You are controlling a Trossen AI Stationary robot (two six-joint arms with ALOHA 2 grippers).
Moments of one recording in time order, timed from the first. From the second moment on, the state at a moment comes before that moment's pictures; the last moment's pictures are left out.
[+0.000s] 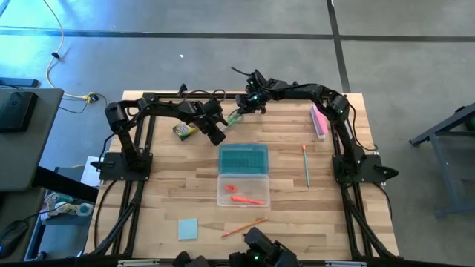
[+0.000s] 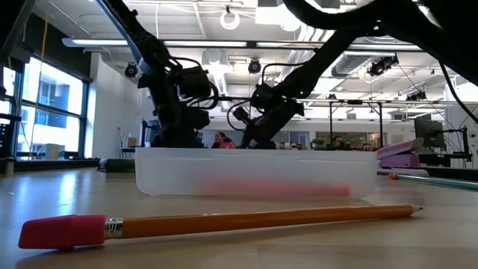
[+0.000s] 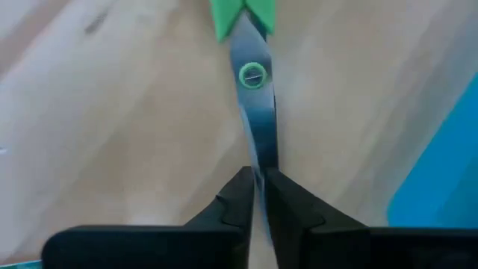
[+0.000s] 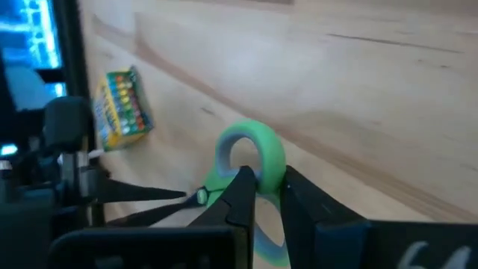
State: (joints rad) left arm 0.64 1.80 0.99 -0.40 0.15 -0.19; right arm -0.67 2.23 1.58 -0.30 -0.58 0.82
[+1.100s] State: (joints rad) left arm 0.81 1.80 1.25 -0.51 0.33 -0.15; right arm -0.79 2.04 1.58 -0.46 -0.64 0.46
